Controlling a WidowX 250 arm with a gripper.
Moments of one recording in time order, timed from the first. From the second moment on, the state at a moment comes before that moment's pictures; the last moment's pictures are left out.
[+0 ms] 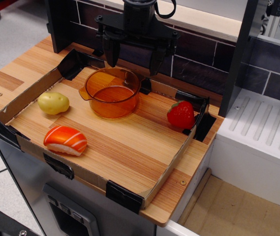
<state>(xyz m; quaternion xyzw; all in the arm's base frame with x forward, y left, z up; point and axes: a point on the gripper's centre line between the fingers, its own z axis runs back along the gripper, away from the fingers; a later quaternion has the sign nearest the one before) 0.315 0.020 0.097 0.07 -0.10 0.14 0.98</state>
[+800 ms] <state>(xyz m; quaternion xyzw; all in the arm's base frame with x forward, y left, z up) 0.281 0.027 0.099 0.04 -0.10 0.27 0.96</state>
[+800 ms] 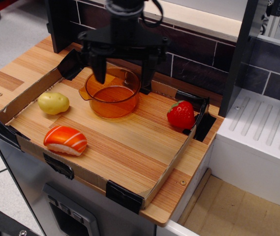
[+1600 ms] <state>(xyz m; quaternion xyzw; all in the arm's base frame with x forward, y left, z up) 0.223 0.062 0.079 0.04 -0.06 0.60 0.79</state>
